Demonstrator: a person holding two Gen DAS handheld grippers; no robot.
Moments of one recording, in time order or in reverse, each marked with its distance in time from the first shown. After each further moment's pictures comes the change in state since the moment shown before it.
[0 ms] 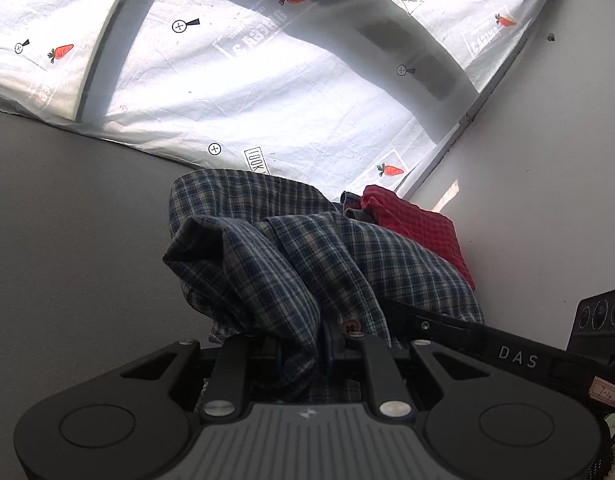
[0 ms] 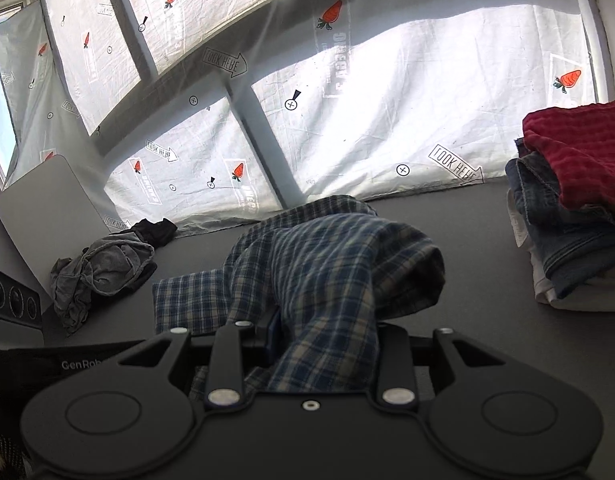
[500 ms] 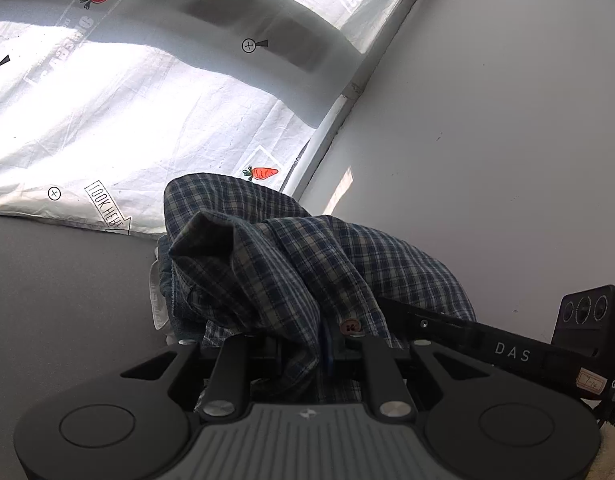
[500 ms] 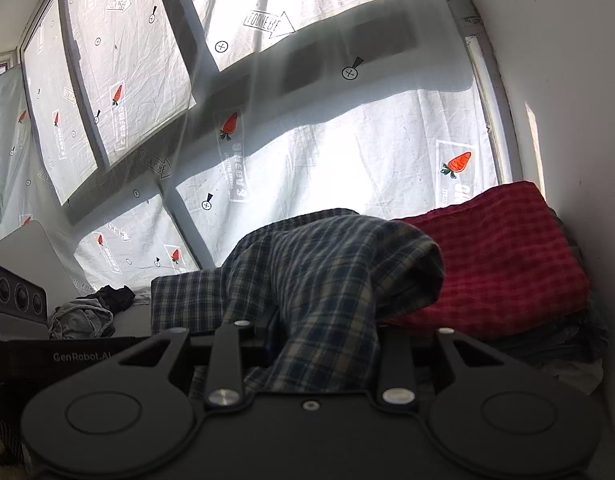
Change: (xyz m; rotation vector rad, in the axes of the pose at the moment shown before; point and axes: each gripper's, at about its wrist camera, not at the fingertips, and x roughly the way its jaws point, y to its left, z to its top) left arm 0.134 -0.178 0.025 0.218 -0.022 -0.181; right arm -0.098 -0.175 0.088 -0.015 -0.187 -0.055
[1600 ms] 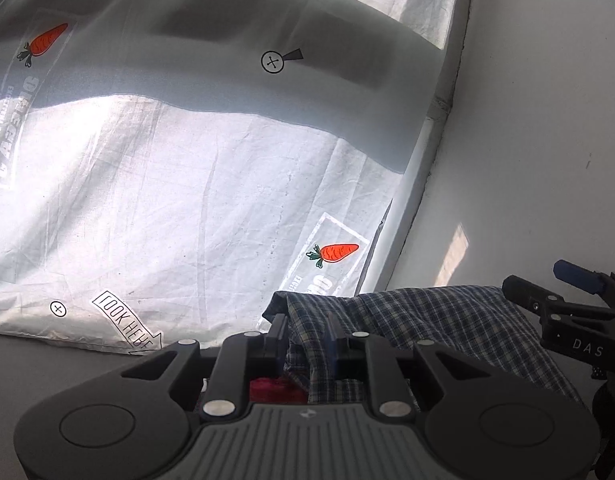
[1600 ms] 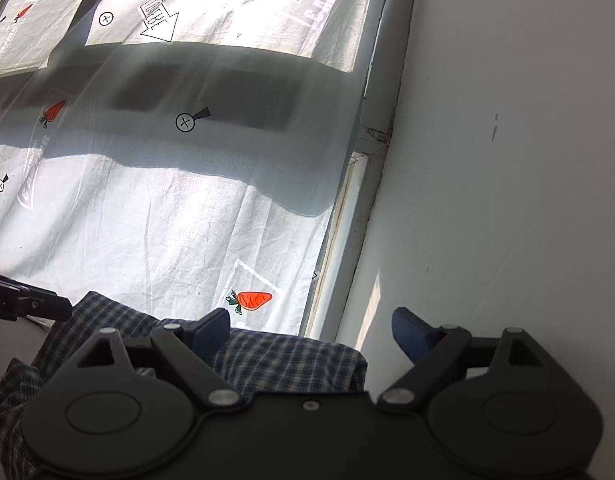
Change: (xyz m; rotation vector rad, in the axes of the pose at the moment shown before) left arm 0.177 0.021 0.097 0.097 -0.138 0.293; right arm 0.098 -0.102 0.104 -0.463 -0.213 -0.511
